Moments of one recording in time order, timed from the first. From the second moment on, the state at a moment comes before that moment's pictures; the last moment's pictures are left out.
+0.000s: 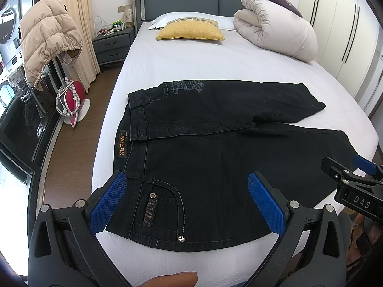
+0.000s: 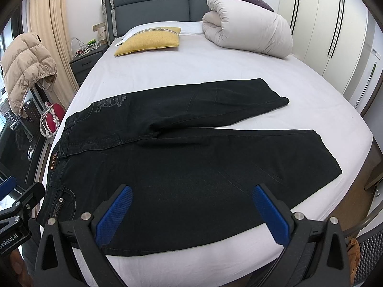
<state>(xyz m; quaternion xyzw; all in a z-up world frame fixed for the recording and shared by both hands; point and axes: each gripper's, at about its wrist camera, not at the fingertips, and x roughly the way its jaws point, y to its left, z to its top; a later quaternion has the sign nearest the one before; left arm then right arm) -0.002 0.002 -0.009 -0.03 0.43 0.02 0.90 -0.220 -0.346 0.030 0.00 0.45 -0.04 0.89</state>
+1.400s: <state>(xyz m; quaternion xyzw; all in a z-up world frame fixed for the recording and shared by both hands) 0.073 0.028 -0.046 -0.03 0.46 0.01 0.89 -0.181 -0.367 0.031 0.04 0.42 0.03 0.91</state>
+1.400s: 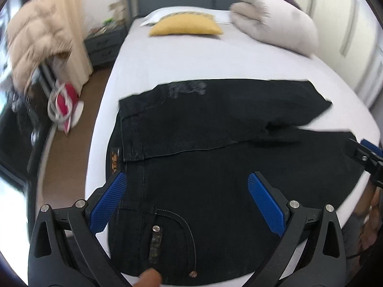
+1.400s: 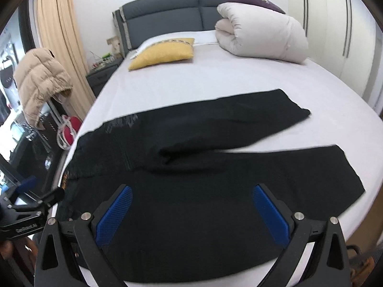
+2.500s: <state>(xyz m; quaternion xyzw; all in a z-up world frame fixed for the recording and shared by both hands) 0.419 0.145 -0.155 0.07 0.62 -0.21 0.75 0.037 -0.333 -0.025 -0.11 0.46 0.34 0.81</state>
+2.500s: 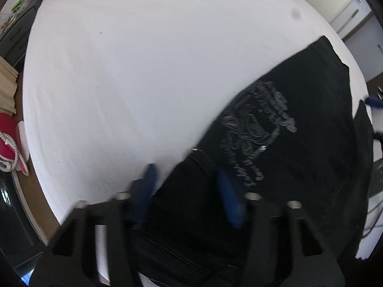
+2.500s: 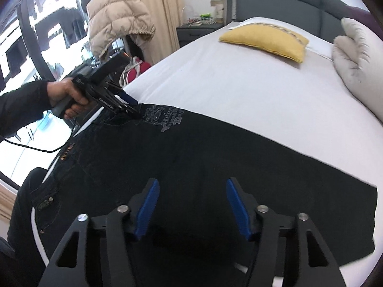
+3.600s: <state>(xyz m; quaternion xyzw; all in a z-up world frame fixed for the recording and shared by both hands) 0.267 0.103 -0.075 0.18 0.44 -0.17 0.86 0.114 -0.205 -0.044 -0.31 0.48 0.40 0.72</state>
